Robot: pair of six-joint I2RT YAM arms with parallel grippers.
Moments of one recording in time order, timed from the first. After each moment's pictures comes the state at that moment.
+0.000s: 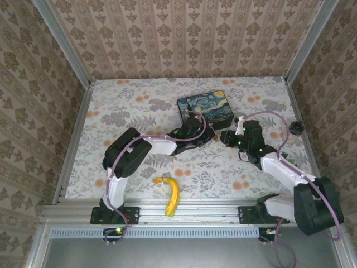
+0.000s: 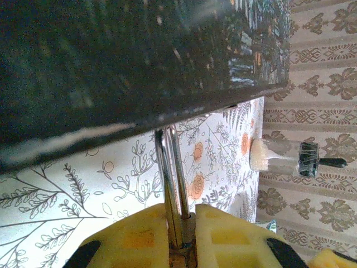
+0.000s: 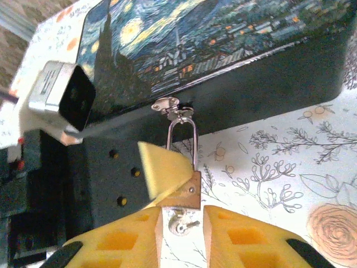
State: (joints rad) left arm -0.89 2.04 1.15 0.40 0.23 -1.27; right arm 0.26 1.17 0.54 0.03 -0.22 0.43
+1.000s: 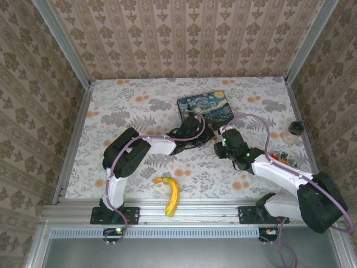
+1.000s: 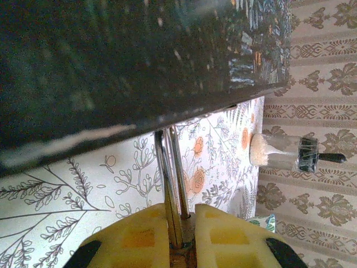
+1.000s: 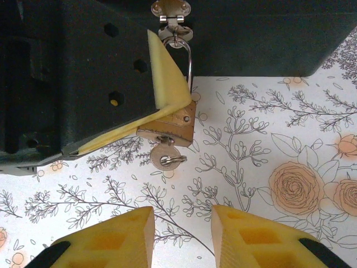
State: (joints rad) left arm -0.88 2.03 1.14 0.39 0.25 -1.27; right arm 0.54 1.21 0.58 -0.17 0.18 0.25
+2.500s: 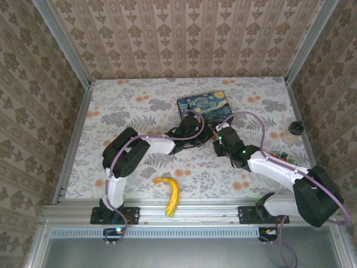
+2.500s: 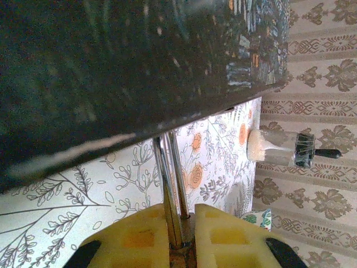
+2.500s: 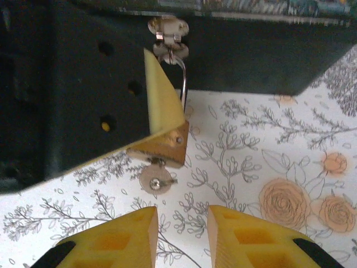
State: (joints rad) left arm -0.87 2.03 1.13 0.39 0.29 -1.27; right arm 0.56 1.27 0.64 -0.17 0.26 0.21
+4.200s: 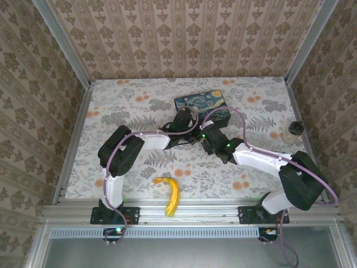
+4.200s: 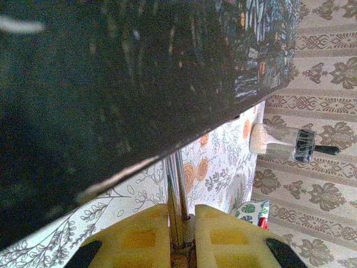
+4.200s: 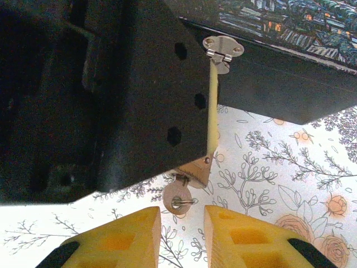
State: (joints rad) left arm -0.79 2.00 1.14 0.29 0.41 -1.24; right arm 0.69 1.46 0.82 -0.27 0.39 0.13
